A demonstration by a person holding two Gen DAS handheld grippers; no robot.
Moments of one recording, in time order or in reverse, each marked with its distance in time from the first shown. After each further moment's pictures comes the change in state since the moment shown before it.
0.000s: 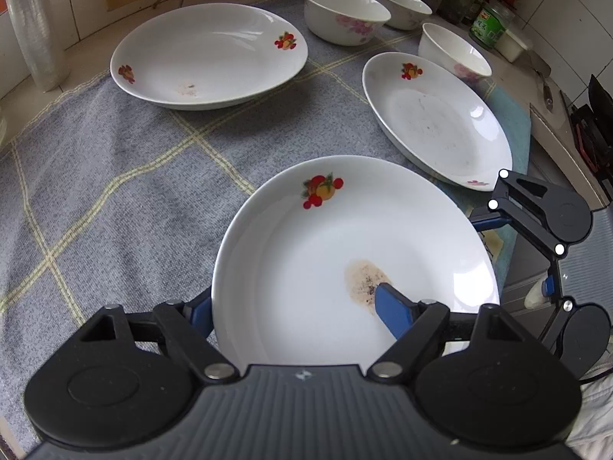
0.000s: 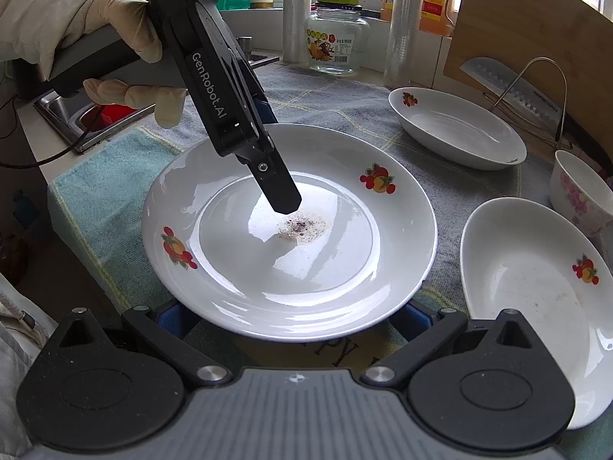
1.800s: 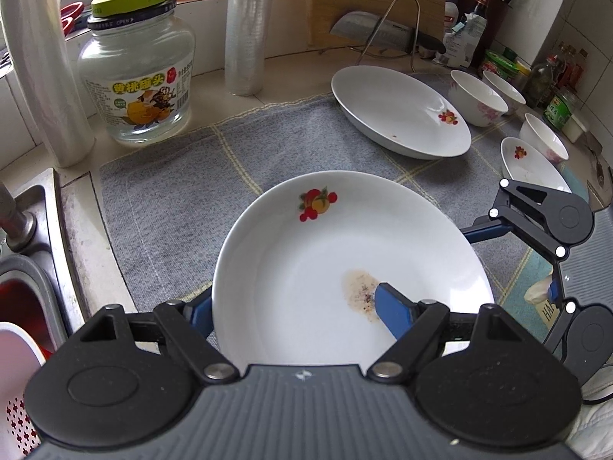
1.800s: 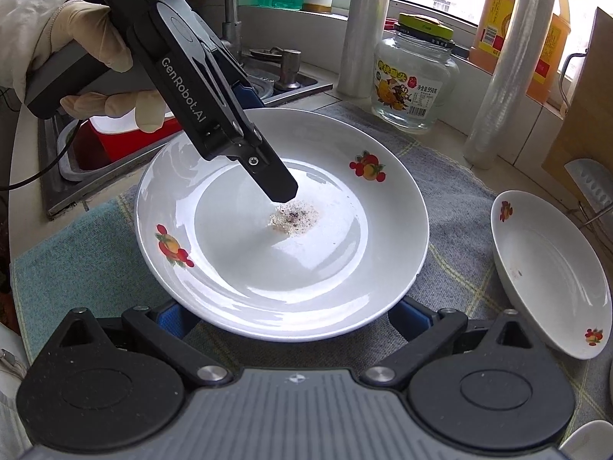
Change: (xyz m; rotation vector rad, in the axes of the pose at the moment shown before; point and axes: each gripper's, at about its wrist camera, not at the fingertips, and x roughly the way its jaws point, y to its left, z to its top) left arm -0.067 0.139 -0.055 -0.159 -0.194 0.134; right arm 0.107 0.030 0.127 -0.165 0.021 0.059
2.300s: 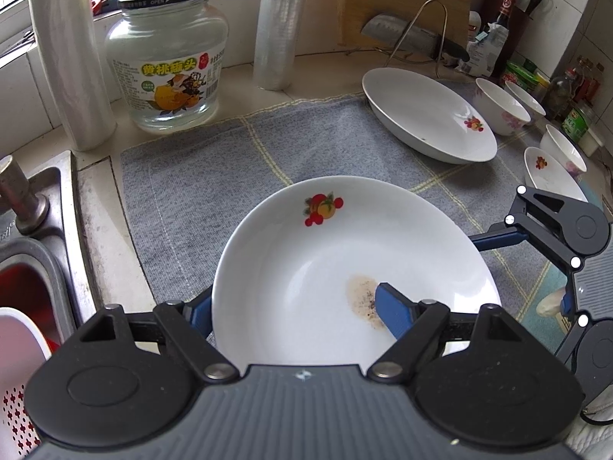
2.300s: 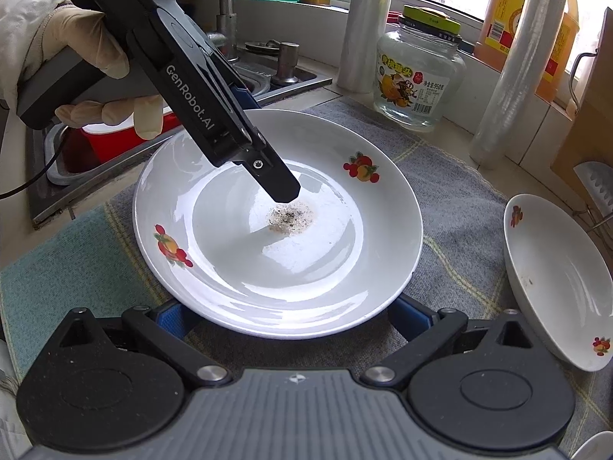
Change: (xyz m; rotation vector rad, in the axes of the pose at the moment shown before) left arm 0.010 0.013 -0.008 -0.051 -0.018 0.040; right arm 0.013 0.006 0.005 0.004 0.016 -0.019
